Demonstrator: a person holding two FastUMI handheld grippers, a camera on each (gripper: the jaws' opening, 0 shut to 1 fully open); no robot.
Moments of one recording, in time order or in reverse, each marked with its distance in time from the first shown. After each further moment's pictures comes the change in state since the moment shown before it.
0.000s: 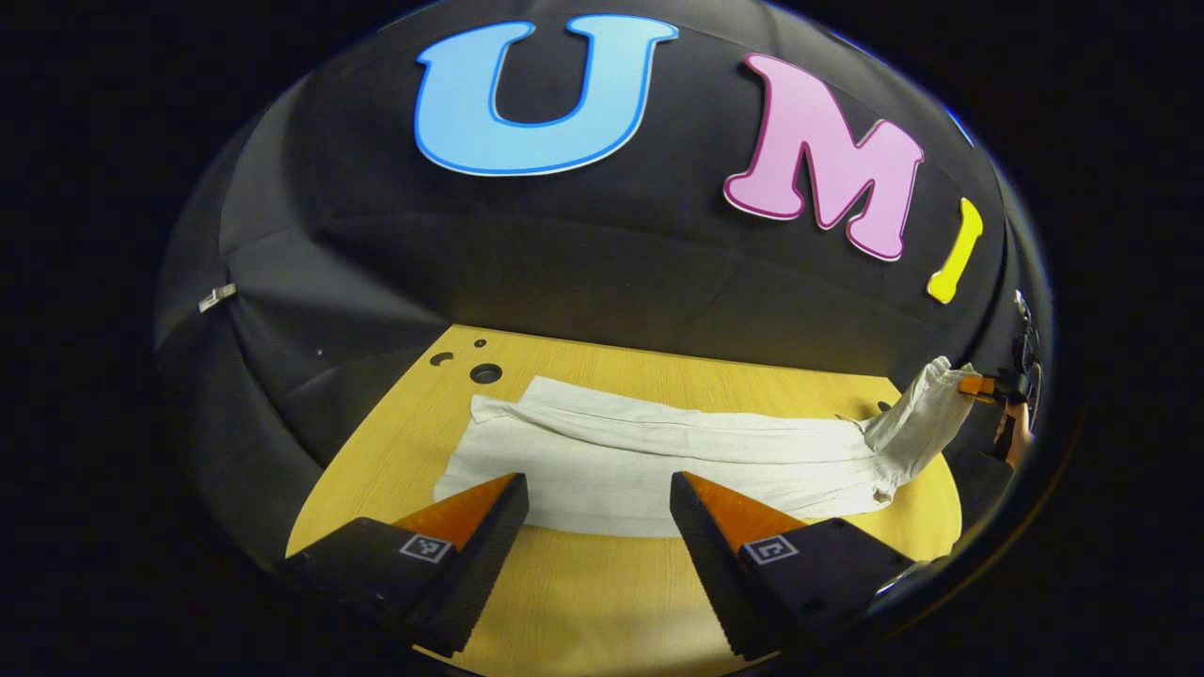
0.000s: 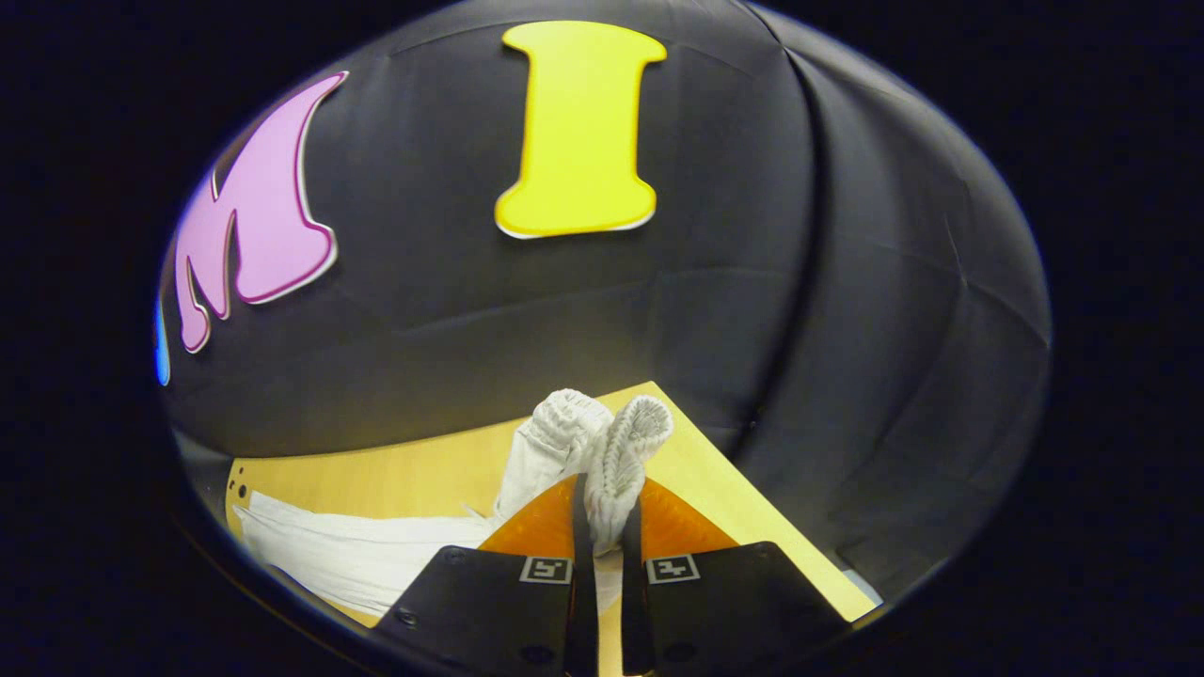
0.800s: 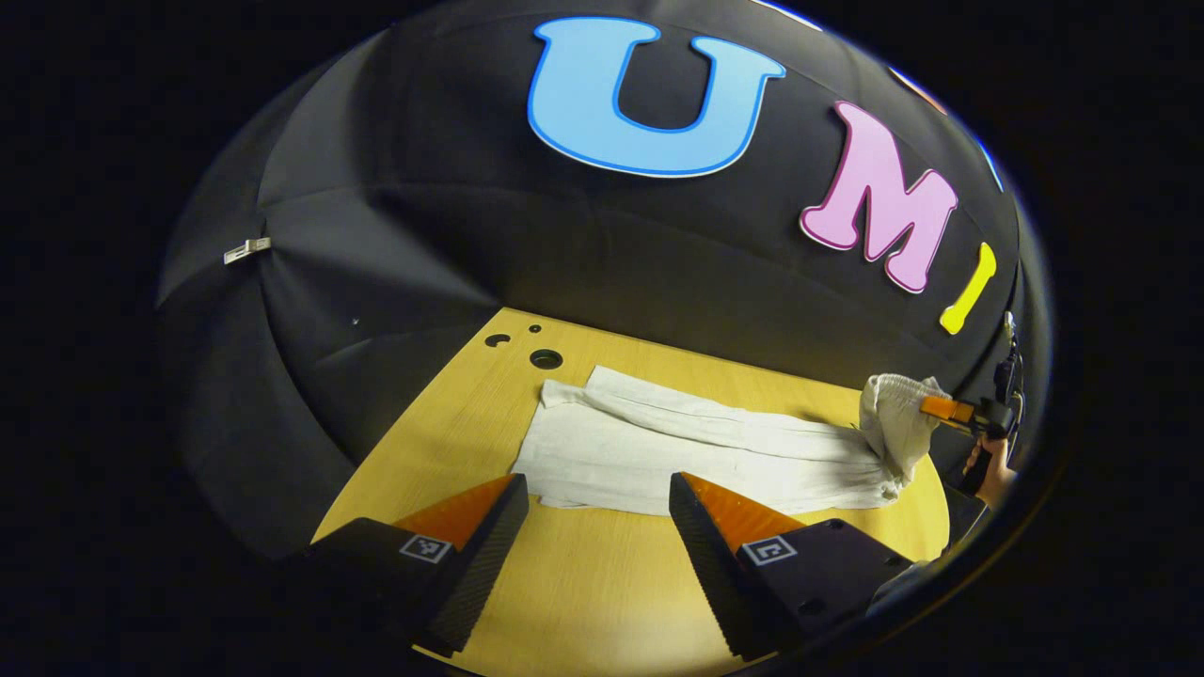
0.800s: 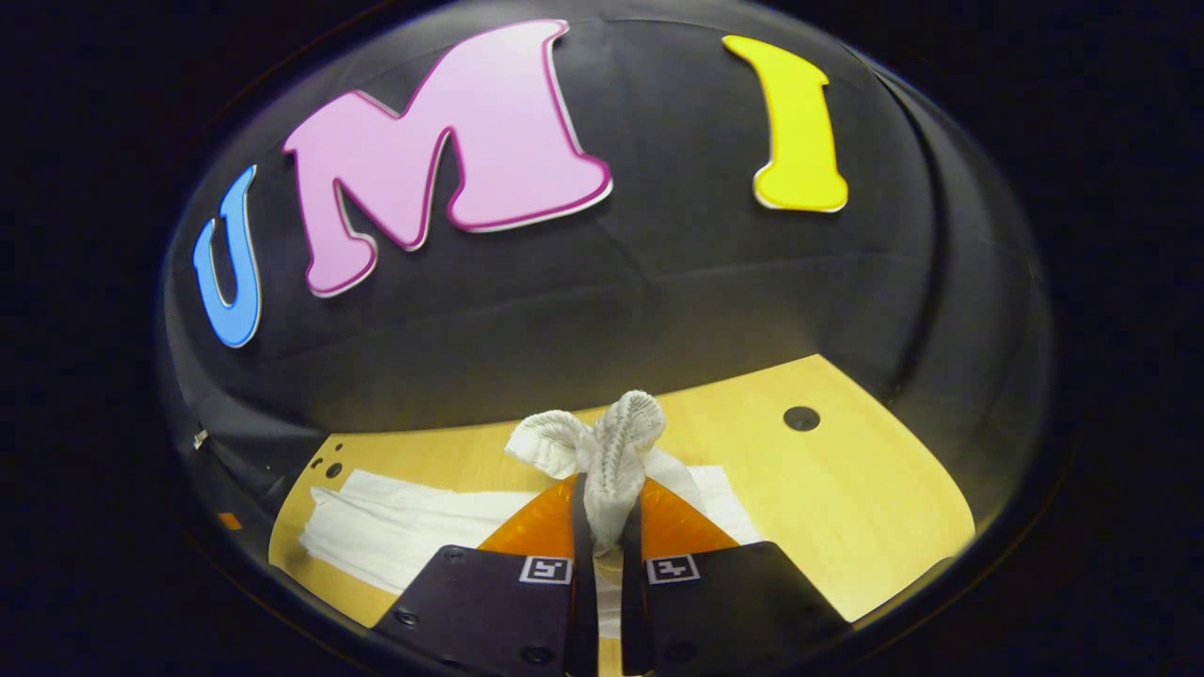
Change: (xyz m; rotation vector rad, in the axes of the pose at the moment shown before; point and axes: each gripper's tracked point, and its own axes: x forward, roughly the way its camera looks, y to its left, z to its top) left arm -0.019 0.105 -0.019 -0.092 0.013 0.009; right arm -0.078 -0.089 0.035 -0.056 0.055 0.301
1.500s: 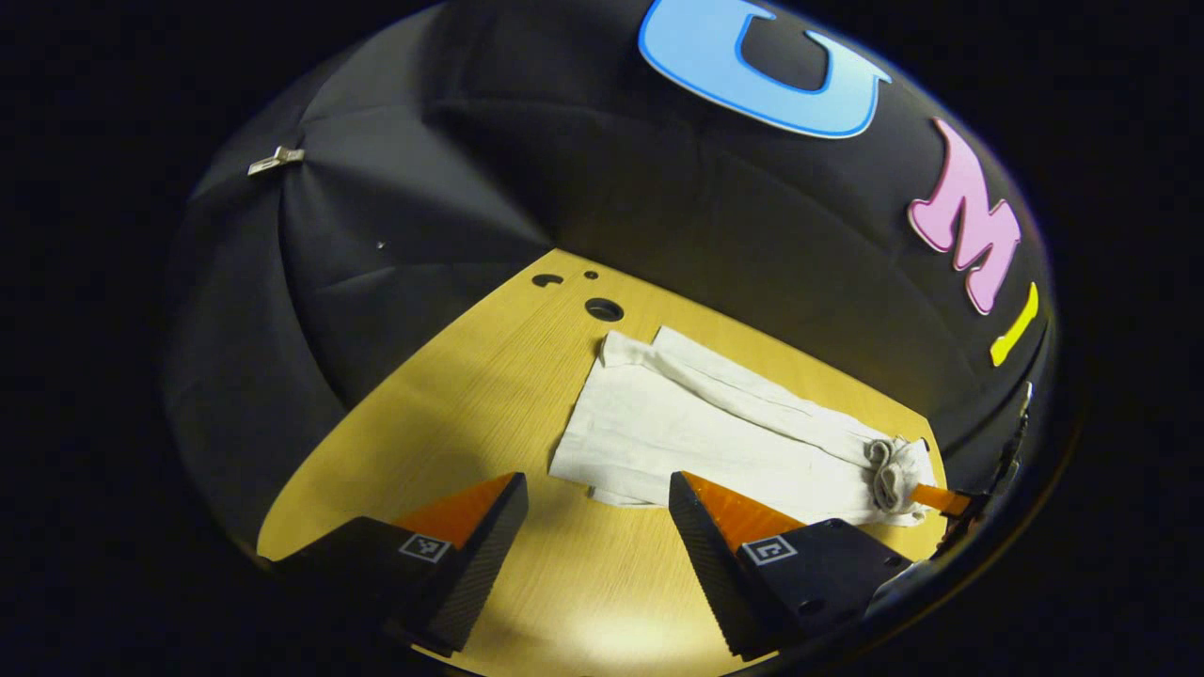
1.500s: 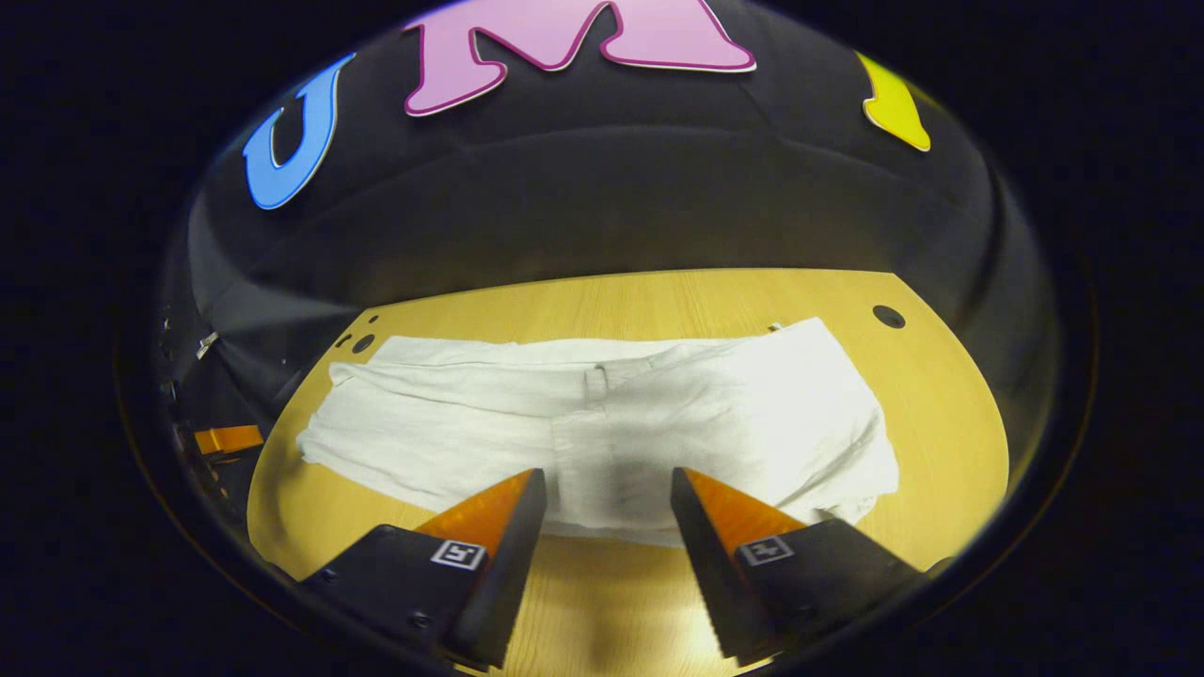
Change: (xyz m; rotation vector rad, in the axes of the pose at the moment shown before) left arm 0.087 0.058 -0.048 -0.172 0.099 0.089; right arm -0.014 -0.012 -0.015 -0.117 0.266 0.083
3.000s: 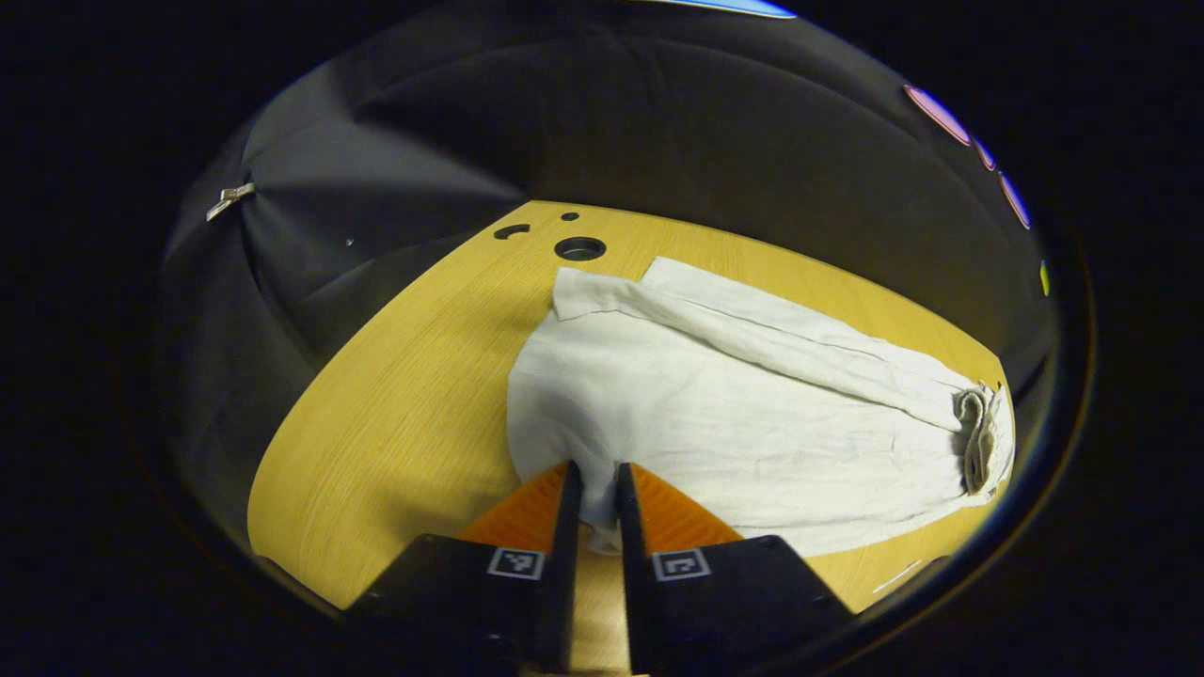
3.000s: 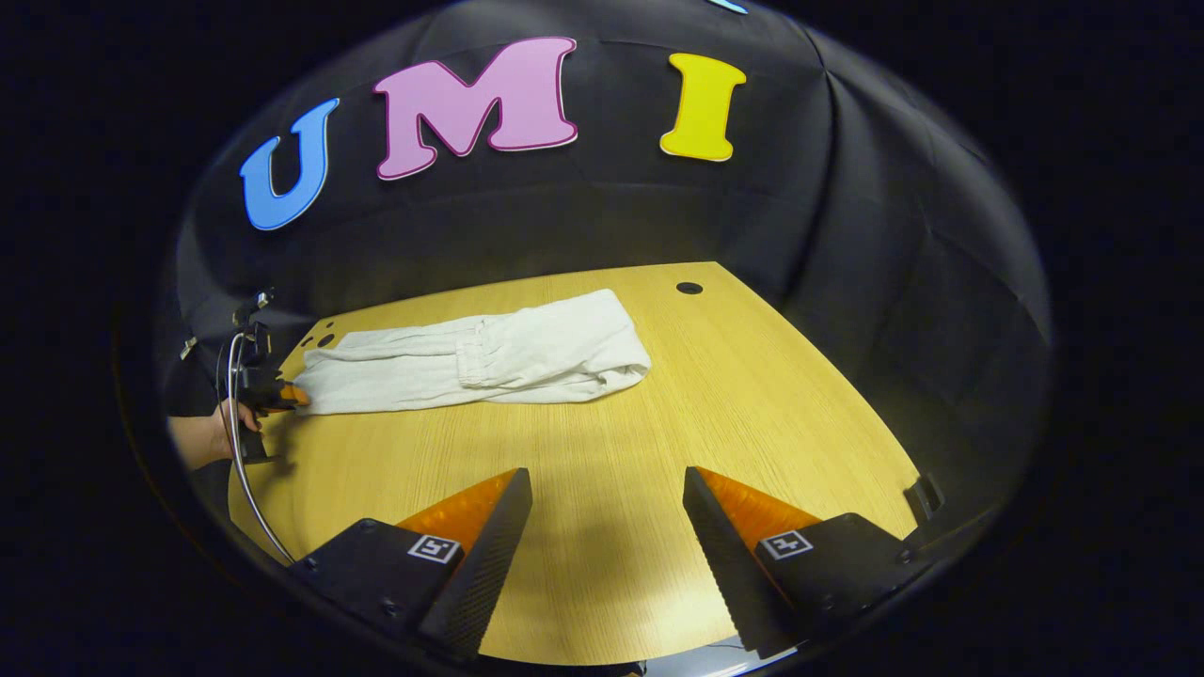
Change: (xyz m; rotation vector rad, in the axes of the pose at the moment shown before) left arm 0.077 -0.041 -0.036 0.180 0.103 0.153; right arm -0.236 -0.092 -0.093 0.078 -0.094 -0.286
